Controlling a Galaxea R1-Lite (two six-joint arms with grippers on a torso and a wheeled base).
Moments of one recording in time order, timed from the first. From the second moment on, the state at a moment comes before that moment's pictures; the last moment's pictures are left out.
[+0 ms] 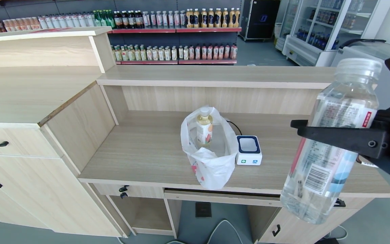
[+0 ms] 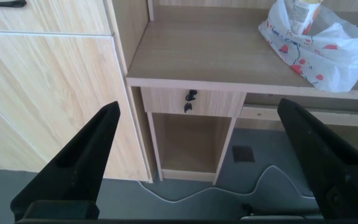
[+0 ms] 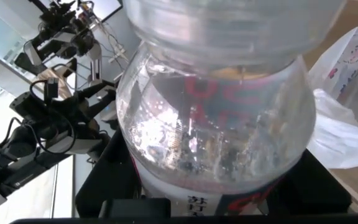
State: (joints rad) left arm 0.00 0.00 0.00 0.00 0.00 0.00; right arm 0.43 1.24 -0.77 -0.44 0.73 0.25
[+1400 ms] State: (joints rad) left arm 0.00 0.00 0.00 0.00 0.00 0.00; right arm 0.33 1.21 -0.73 -0.44 0.47 -0.01
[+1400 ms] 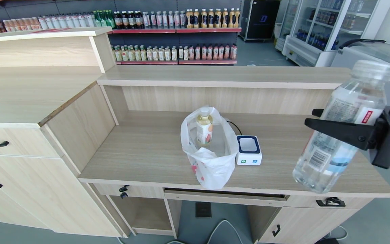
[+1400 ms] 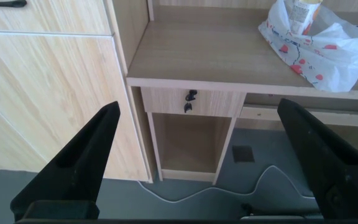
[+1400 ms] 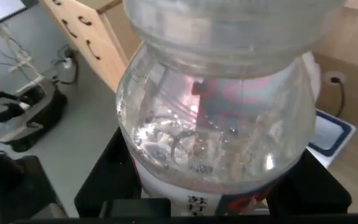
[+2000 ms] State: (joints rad) left arm 0.00 0.00 0.00 0.00 0.00 0.00; right arm -0.25 1.56 -0.66 -1.00 0.35 -0.78
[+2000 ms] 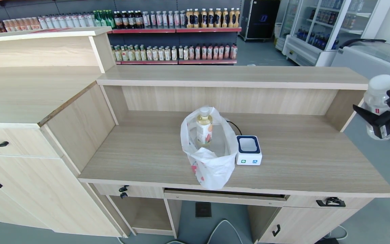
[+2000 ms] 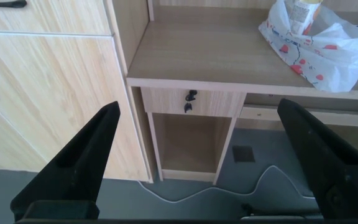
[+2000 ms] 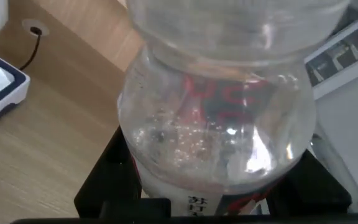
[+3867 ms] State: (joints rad) left arm 0.00 0.00 0.00 0.00 0.00 0.00; right arm -0.35 2.21 -0.86 -1.39 1.11 -1.01
